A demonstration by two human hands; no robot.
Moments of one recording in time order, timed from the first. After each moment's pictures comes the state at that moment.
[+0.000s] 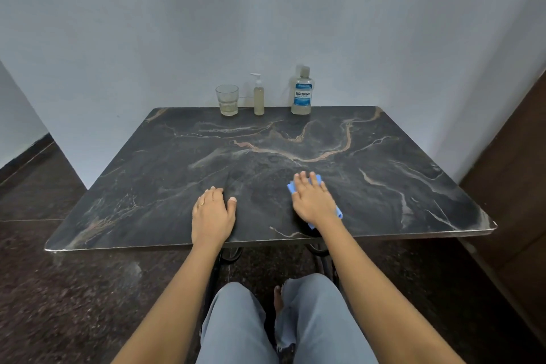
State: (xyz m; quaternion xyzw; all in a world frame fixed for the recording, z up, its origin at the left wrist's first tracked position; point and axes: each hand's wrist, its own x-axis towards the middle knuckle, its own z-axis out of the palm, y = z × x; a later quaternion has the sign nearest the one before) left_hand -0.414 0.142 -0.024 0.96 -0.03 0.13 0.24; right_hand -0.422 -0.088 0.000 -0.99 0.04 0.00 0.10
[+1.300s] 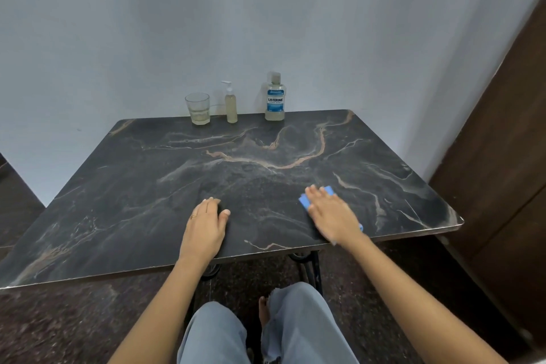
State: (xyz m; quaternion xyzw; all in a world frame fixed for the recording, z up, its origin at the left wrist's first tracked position) left_hand -0.411 0.108 -0.021 0.95 -0.12 0.10 0.27; right_hand -0.462 -0.181 -0.008 -0.99 0.01 -0.08 0.10
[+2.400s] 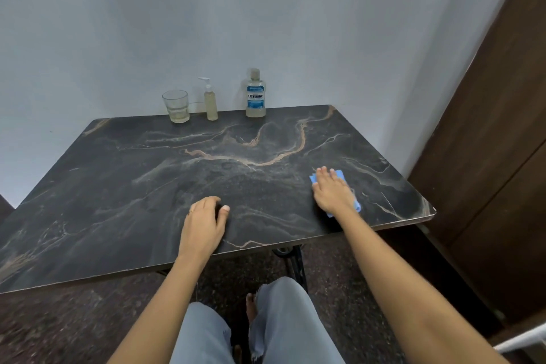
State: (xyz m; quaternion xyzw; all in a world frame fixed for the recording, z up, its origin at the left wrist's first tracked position) left_hand -0.419 0.071 -0.017 0.94 -0.14 0.12 0.30; right_hand -0.434 -0.238 0.002 -0.98 0.16 -0.03 0.10
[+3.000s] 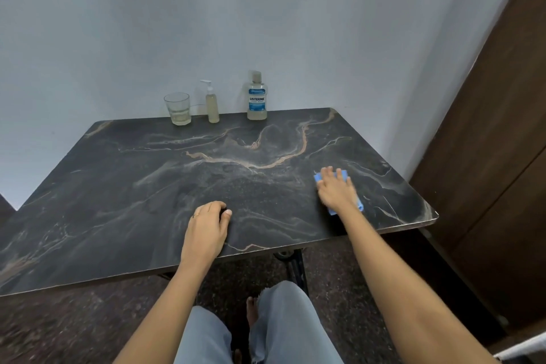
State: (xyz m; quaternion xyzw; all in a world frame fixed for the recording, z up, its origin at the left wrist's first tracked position) left_hand -0.424 0.068 -0.020 0.93 -0.15 0.13 0.30; right_hand -0.424 -0.241 0.007 -0.97 0.20 -0.02 0.12
